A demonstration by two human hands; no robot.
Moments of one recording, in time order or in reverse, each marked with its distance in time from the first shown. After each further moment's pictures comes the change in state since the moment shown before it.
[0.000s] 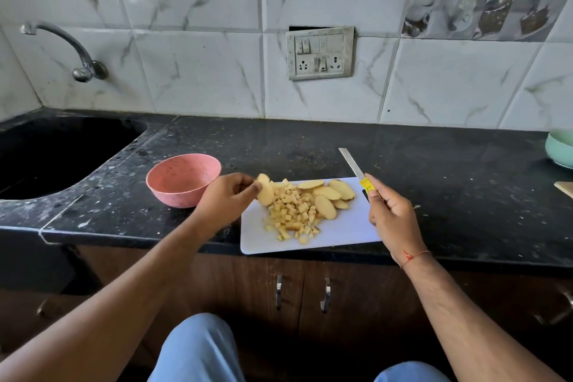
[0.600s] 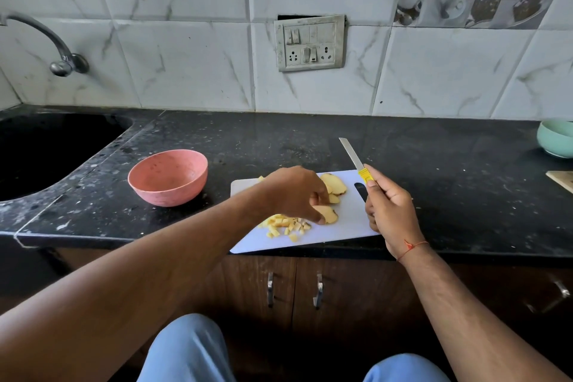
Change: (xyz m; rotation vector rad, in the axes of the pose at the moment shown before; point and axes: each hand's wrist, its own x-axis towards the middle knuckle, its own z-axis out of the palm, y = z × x) left_hand 0.036 0.097 0.075 0.639 -0.570 0.422; right_hand 0.010 0.007 -0.002 0.224 0.025 0.140
